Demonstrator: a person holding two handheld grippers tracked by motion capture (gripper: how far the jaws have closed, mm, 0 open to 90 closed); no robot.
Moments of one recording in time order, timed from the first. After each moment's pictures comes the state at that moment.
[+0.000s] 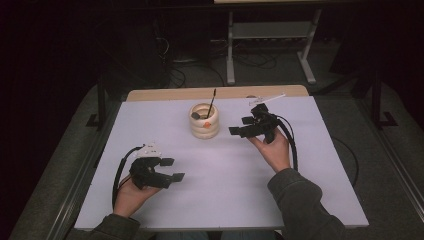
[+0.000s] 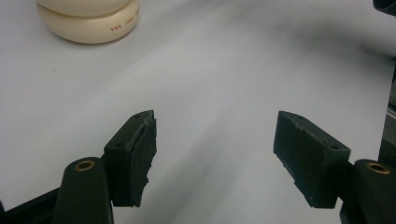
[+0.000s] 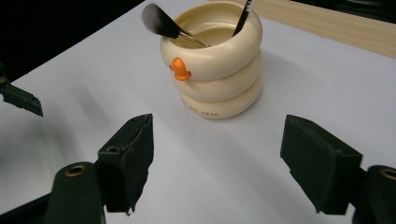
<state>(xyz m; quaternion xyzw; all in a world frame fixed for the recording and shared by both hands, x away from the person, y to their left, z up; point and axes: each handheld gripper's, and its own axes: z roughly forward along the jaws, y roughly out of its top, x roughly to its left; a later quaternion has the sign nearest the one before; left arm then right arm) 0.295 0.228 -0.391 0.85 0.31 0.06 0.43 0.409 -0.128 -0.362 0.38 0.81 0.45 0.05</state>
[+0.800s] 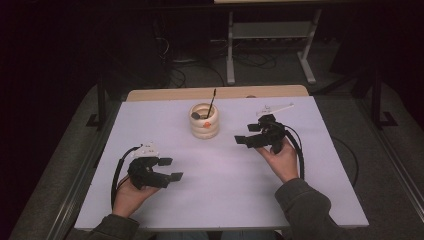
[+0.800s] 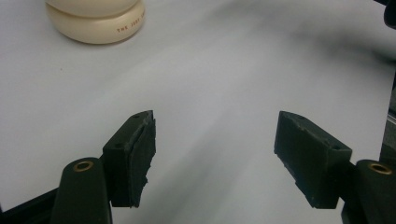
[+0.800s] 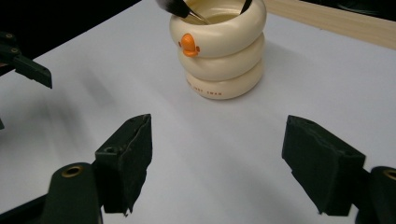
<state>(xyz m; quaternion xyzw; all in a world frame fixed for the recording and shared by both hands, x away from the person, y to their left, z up) 0.294 0.234 -0.391 0.84 0.32 0.06 0.43 0.382 -0.144 -0.371 0.37 0.81 0.46 0.06</state>
